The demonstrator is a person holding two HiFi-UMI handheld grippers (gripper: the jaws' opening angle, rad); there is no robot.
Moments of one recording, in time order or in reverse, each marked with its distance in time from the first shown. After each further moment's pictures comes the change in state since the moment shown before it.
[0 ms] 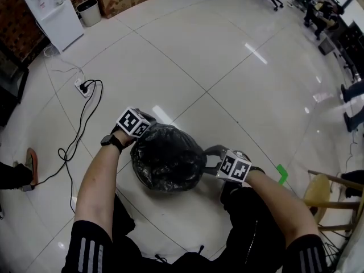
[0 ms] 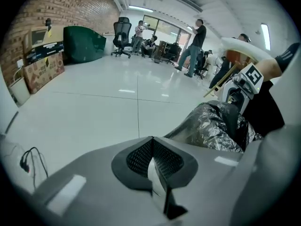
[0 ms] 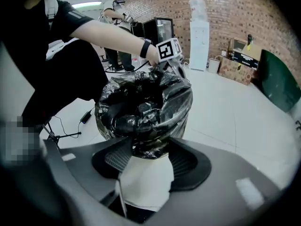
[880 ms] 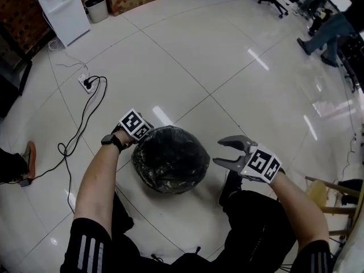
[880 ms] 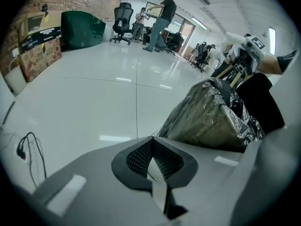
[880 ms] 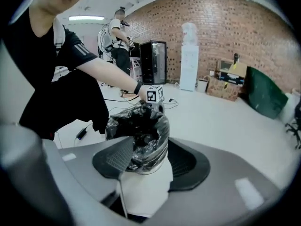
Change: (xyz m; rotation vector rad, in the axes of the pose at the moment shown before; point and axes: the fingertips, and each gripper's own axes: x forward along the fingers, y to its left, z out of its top) left arm 0.002 -0.002 -0.049 -0.047 0.134 -0.048; right arm -0.107 -0.021 0.075 0.003 -0.210 -0.109
